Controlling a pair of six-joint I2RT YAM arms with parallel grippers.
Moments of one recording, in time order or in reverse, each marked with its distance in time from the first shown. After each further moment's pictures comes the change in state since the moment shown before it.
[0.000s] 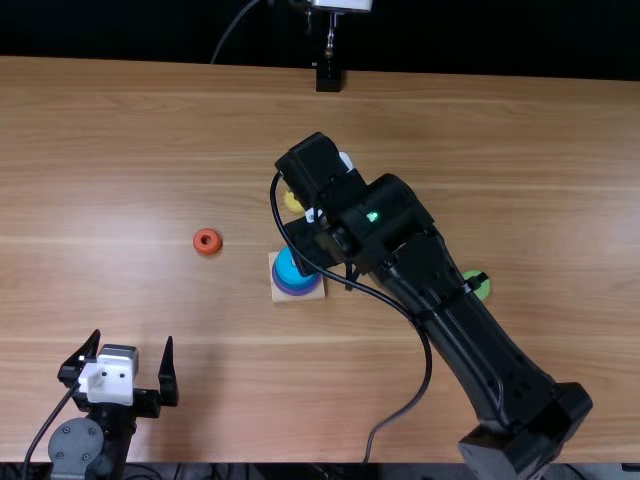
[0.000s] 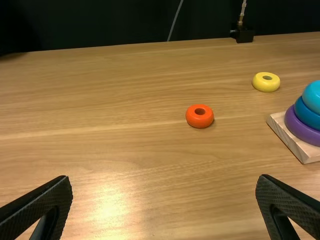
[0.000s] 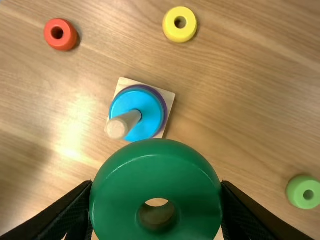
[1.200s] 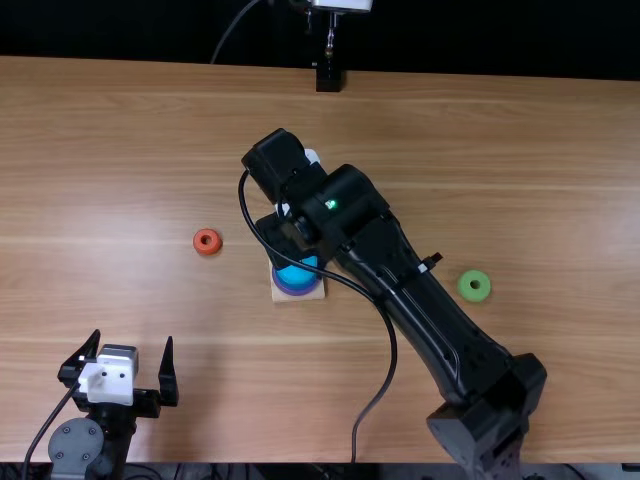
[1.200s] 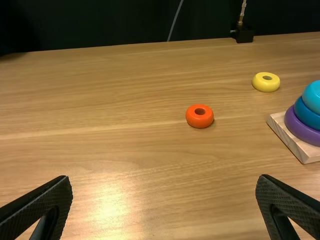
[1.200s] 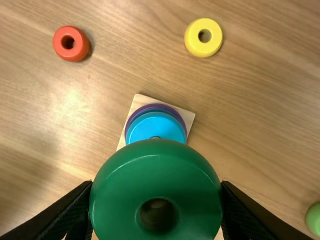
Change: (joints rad) left arm 0.000 0.000 0.000 0.000 0.000 0.000; right arm 0.032 0.145 0.110 0.010 0.000 0.000
